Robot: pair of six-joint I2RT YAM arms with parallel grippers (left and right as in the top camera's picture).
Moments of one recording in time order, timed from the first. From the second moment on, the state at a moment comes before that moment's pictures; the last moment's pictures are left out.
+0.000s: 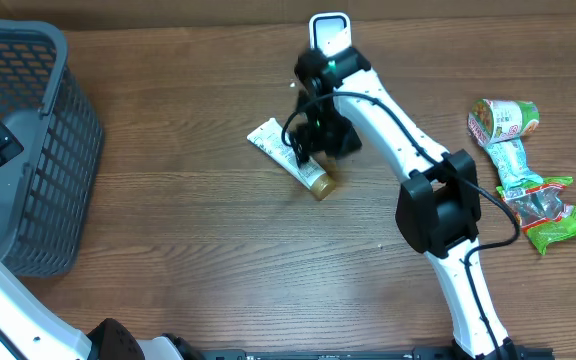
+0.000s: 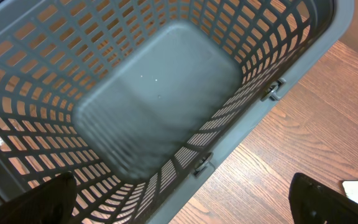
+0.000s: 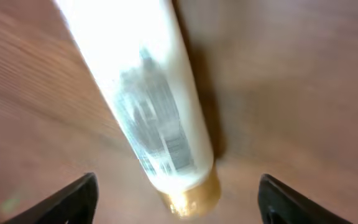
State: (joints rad) left arm 0.68 1.55 2.11 -1.47 0.01 -0.05; right arm 0.52 2.44 2.33 -1.47 -0.21 0.13
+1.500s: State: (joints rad) left arm 0.68 1.55 2.11 -1.47 0.01 -0.05; right arm 0.49 2.39 1.98 -1.02 -0.14 0.59
